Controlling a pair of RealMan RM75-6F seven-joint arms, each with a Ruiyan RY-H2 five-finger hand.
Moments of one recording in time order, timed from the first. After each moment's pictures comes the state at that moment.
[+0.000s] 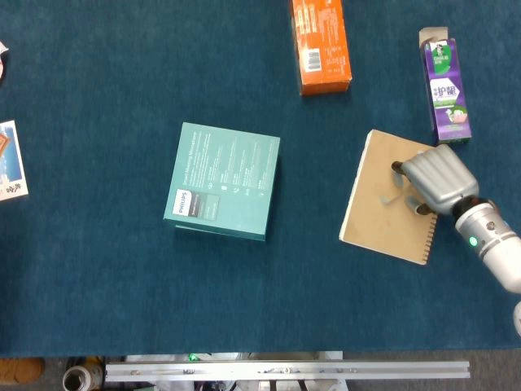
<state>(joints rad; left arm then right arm) -0.01 -1.11 0.00 -1.53 1.55 1.55 -0.21 0.60 -1.46 0.02 -1.53 -1.12 0.86 -0.55</state>
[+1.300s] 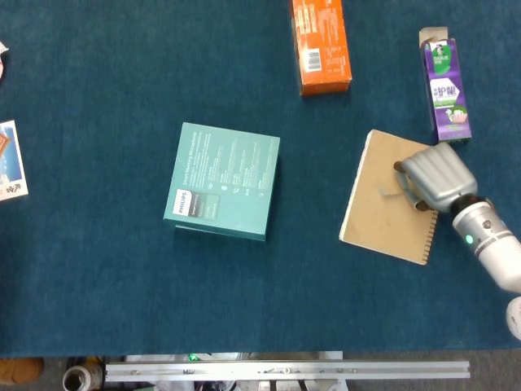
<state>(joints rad) -0.01 -1.11 0.01 -1.51 1.55 1.54 -0.23 0.62 -1.49 0.00 -1.50 -1.07 0.90 -0.57</state>
